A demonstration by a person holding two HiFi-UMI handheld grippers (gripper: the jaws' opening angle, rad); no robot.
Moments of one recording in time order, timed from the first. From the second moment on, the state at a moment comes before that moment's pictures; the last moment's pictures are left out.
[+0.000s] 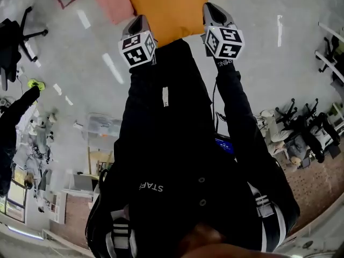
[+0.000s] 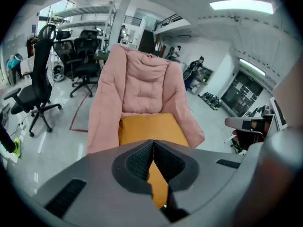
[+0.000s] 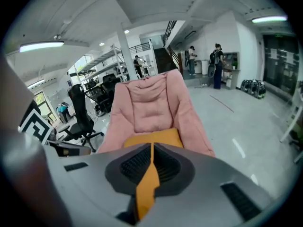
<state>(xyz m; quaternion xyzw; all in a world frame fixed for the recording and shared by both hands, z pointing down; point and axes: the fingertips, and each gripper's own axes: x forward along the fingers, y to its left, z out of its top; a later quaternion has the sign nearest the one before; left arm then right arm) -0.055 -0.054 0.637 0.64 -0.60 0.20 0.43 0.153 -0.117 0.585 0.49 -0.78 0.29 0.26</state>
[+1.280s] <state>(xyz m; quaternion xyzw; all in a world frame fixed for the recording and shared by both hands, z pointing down) -0.071 -0.089 0.823 0.61 -0.58 0.22 0.49 0.134 -0.148 0.820 0.45 -0.72 0.38 0.38</state>
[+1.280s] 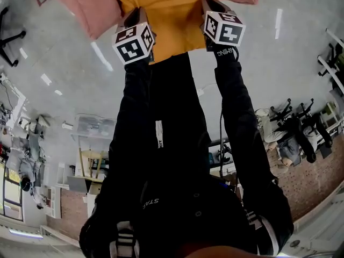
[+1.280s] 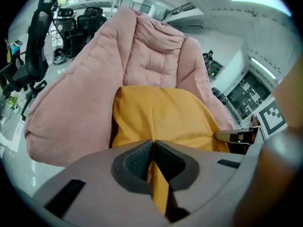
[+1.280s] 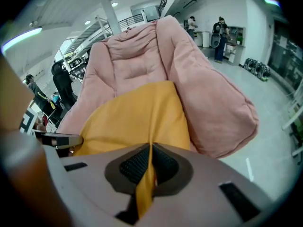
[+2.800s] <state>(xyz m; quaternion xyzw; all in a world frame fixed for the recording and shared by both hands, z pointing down) -0.192 -0.364 0.499 0.68 -0.68 0.03 0.26 0.025 -0.415 0.510 0.54 -0.80 0.21 0.15</state>
